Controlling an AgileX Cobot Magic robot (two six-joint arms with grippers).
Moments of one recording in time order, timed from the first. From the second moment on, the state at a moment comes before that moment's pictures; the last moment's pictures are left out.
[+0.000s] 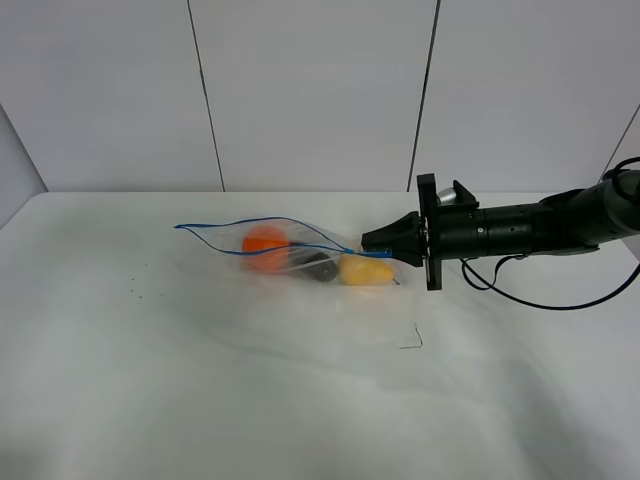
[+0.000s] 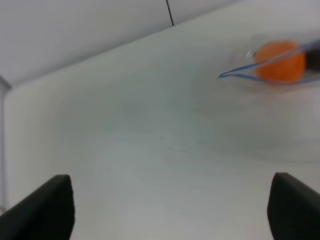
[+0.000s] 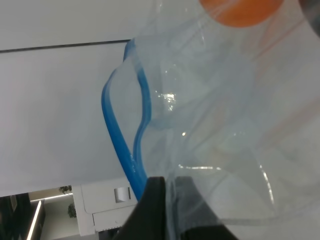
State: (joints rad) left arm -0.01 0.75 -0.98 -0.01 0.83 0.49; right arm 0.04 2.07 -1.06 1.59 1.20 -0.83
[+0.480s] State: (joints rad) left arm -0.13 1.09 -0.99 -0.01 0.47 1.04; right arm 0.04 2.07 -1.06 1.59 1.20 -0.83
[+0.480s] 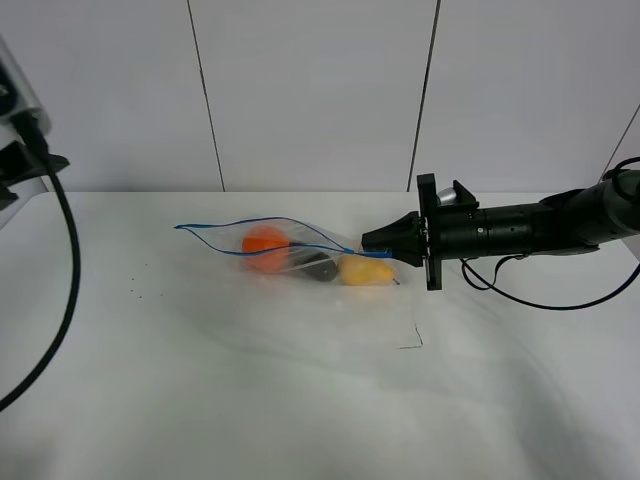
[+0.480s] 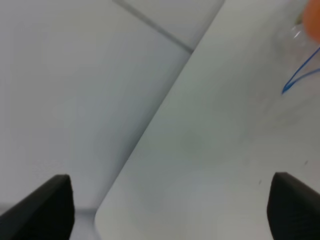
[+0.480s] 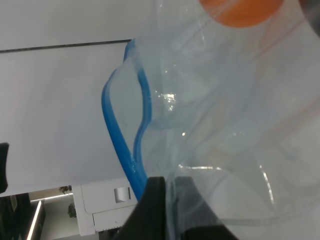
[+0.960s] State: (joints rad) left arm -0.56 1.38 -0.99 -0.01 0.26 0.93; right arm 0.04 2.07 -1.06 1.59 1.20 -0.83
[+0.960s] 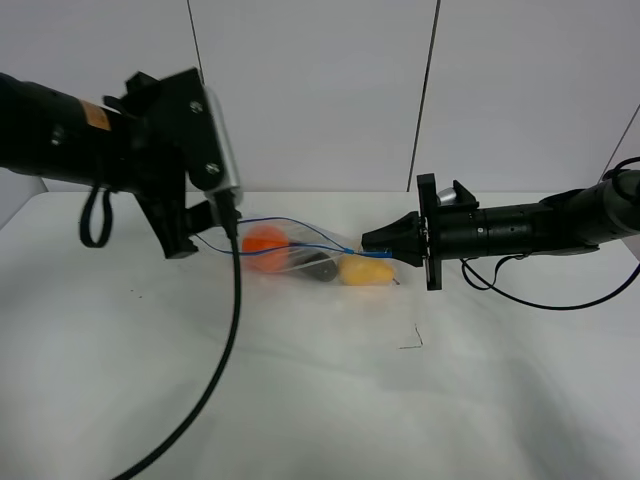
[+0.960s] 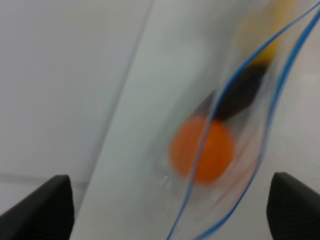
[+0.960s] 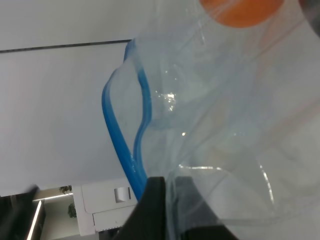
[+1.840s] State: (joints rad) left arm -0.81 1.76 -0.98 -0.02 -0.25 0.88; right arm 0.04 2.07 -1.06 1.59 1.20 -0.83
